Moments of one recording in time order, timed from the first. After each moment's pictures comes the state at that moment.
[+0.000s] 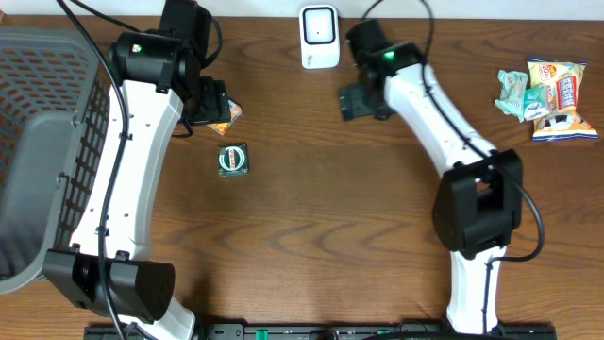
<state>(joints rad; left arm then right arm) -0.17 1.76 1.92 -1.47 -0.25 -0.34 0.34 2.17 1.92 -1.07 0.17 0.24</state>
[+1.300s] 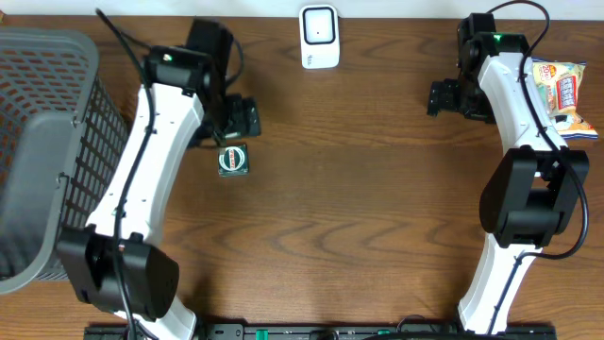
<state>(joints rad) -0.21 1.78 1.71 -1.37 -0.02 -0.43 -0.01 2.17 1.92 -1.21 0.18 0.24</state>
